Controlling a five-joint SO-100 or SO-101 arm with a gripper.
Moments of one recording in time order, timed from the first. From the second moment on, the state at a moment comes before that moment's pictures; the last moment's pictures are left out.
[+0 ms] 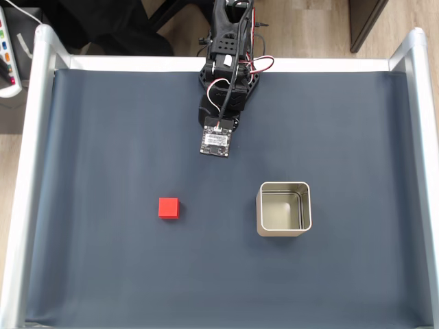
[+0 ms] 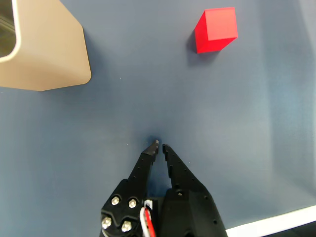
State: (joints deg) arm 3.1 192.7 179.6 74.6 -89.4
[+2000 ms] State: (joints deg) arm 3.9 187.5 179.7 46.6 -88.7
